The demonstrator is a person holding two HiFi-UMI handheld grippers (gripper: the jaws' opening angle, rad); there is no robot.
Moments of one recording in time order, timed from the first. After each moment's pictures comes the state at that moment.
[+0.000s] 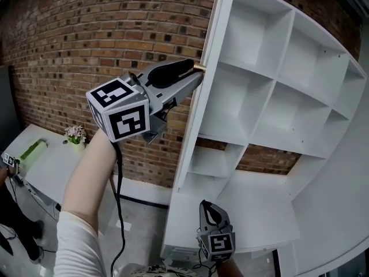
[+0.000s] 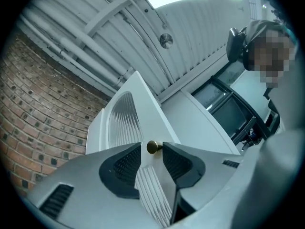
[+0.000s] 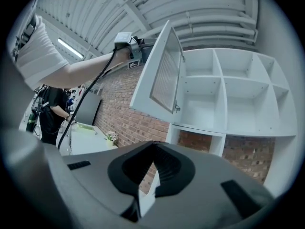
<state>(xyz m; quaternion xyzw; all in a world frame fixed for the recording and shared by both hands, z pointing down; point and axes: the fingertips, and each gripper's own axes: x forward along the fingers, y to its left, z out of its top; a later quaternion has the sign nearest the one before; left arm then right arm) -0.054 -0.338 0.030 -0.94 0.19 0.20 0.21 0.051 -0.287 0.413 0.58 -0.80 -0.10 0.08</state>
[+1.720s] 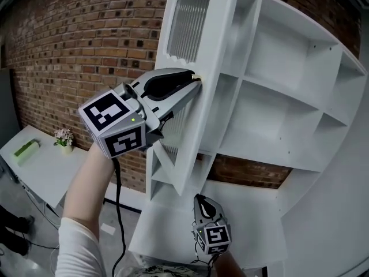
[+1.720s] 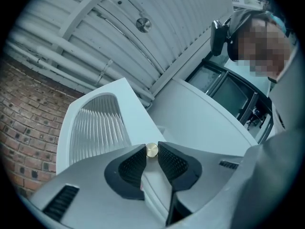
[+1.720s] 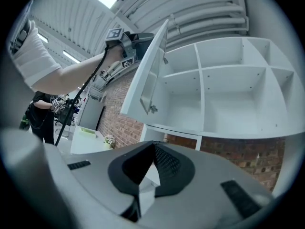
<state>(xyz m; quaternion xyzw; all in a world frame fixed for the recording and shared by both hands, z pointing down) 0.134 -0.332 0.023 -0.91 0.22 0.18 0.29 0.223 -0.352 0.389 0.54 -0.83 -0.11 0.06</state>
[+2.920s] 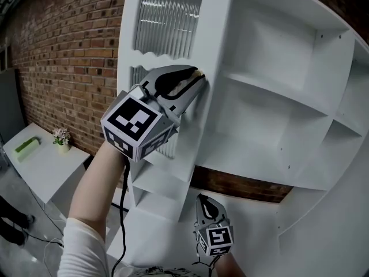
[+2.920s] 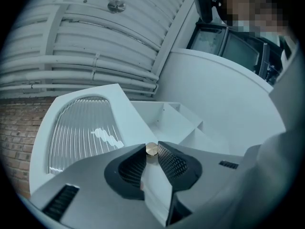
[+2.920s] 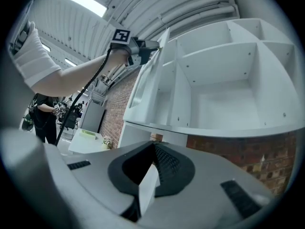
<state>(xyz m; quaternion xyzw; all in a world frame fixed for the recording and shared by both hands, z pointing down) 0.271 -0.447 0.023 -0.85 0.37 0.12 0.37 0.348 -0.438 0.385 0.51 -0.85 -0.11 0.03</state>
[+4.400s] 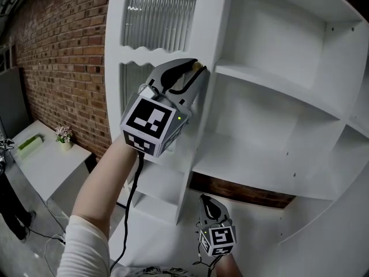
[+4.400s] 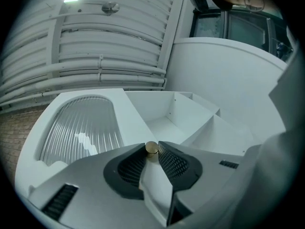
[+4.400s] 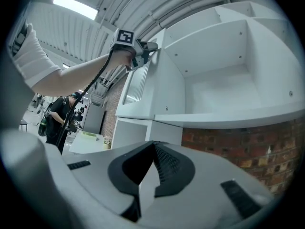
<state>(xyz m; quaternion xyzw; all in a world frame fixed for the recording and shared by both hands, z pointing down) 0.299 -0.519 0.019 -0.80 0.45 0.14 0.38 0.382 -0.486 0.400 0.49 -0.87 -0.08 0.03</state>
